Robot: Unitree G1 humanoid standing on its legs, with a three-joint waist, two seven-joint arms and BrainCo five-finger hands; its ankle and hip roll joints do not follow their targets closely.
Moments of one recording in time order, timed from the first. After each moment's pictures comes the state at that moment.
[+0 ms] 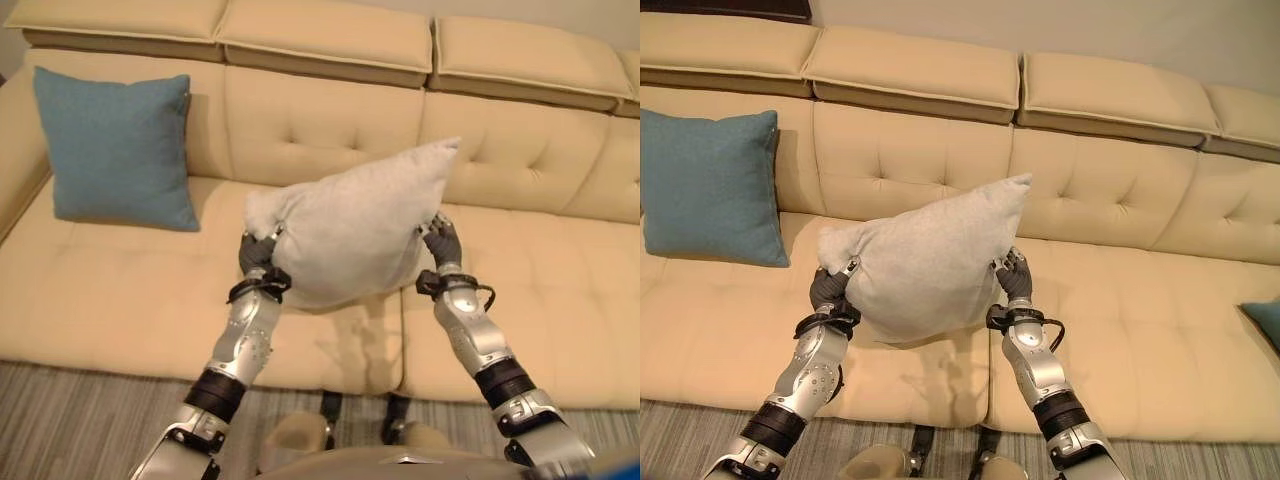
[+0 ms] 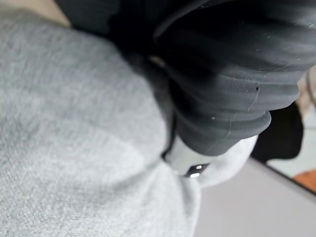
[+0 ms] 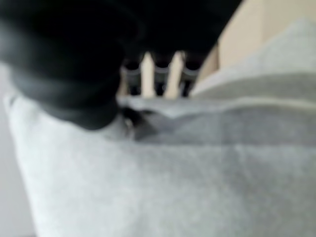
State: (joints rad) left arm -0.22 0.29 -0.31 0.25 -0.91 -0.28 0.39; right arm -0.31 -0.17 0.29 0.38 0.40 -0.15 -0.31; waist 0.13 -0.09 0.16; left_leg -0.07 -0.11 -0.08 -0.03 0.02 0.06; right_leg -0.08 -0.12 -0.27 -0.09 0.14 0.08
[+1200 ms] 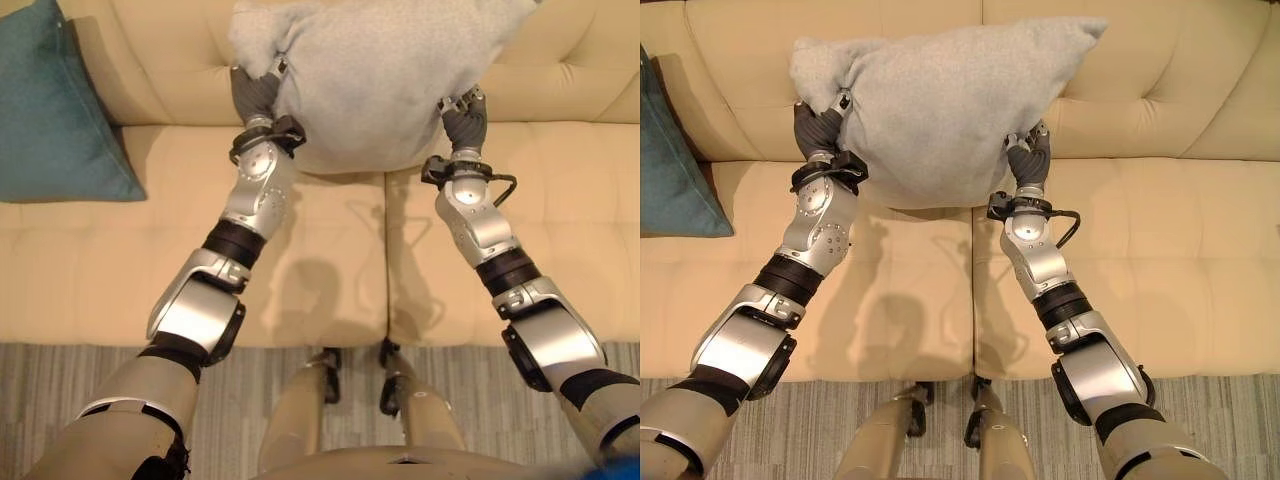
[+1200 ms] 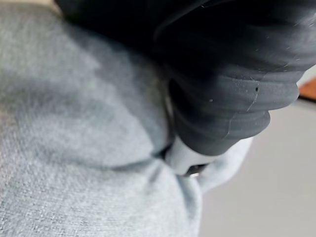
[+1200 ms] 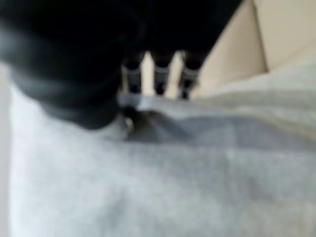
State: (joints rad) left arm -1.00 0.36 -0.36 0.62 -0.87 -0.34 0.51; right arm -0.87 -0.27 0.34 0.54 0.41 -0.17 -0.54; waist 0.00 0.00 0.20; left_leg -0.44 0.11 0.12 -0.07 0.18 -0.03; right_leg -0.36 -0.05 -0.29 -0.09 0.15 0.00
